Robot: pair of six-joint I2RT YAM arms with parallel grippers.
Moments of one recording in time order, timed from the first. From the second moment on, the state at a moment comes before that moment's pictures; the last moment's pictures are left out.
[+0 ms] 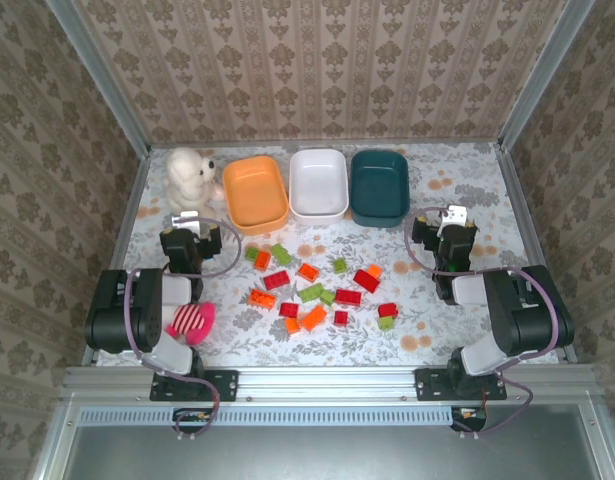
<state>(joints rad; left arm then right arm) -0.04 1.54 0.37 0.79 -0.18 0.06 0.05 1.53 0.37 0.82 0.28 0.07</state>
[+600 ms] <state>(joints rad) -0.47 0.80 0.45 0.33 -0.67 0.08 0.21 1.00 0.82 0.12 0.42 0.21</state>
